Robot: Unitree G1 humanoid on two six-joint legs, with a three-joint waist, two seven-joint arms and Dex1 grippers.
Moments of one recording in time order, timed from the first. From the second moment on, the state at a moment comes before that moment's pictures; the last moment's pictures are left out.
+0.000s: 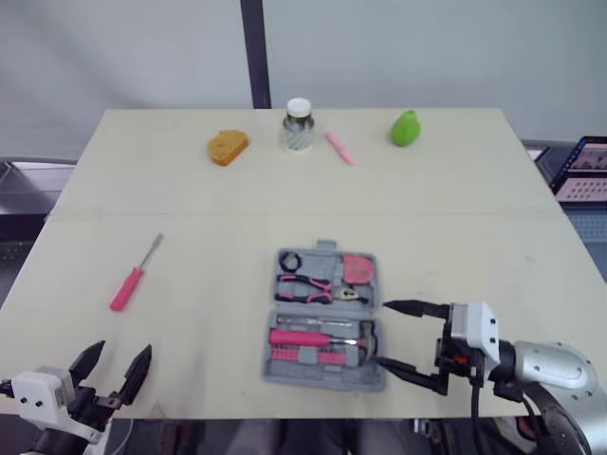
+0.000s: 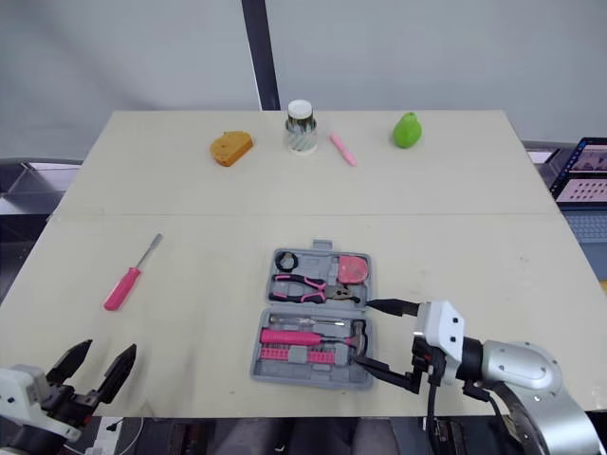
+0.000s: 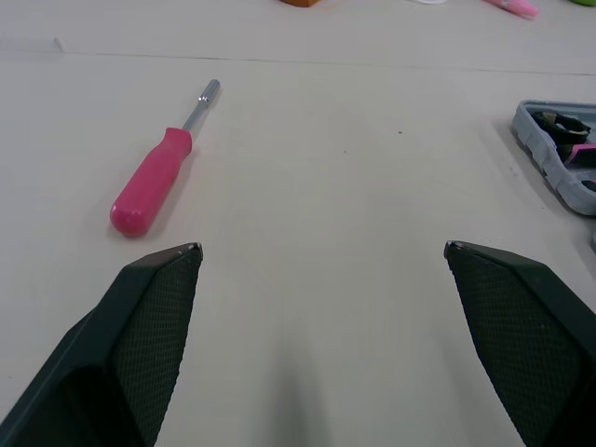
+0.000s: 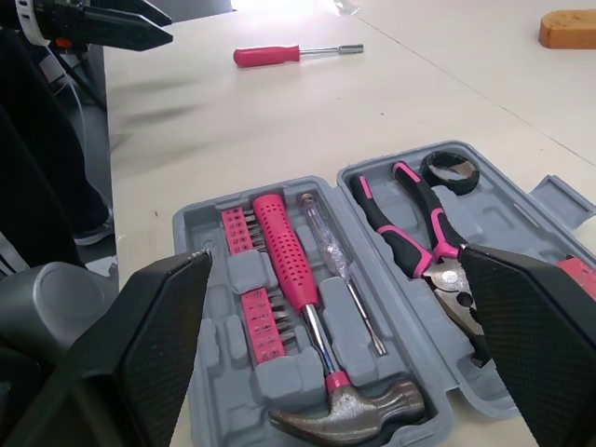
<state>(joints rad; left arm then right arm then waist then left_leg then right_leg) 0.68 0.28 0.54 -0.38 -0.56 0.04 -0.51 0.23 -0.70 -0.12 -0.55 0.48 0.20 1.03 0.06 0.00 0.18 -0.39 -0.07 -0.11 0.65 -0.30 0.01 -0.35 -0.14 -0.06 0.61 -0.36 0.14</state>
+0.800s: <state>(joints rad) 0.56 0.40 0.59 -0.43 -0.53 0.18 -0.38 0.18 -0.70 -0.09 -0.57 0.57 0.27 1.01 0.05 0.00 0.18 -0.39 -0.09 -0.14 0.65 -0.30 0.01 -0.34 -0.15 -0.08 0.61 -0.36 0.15</state>
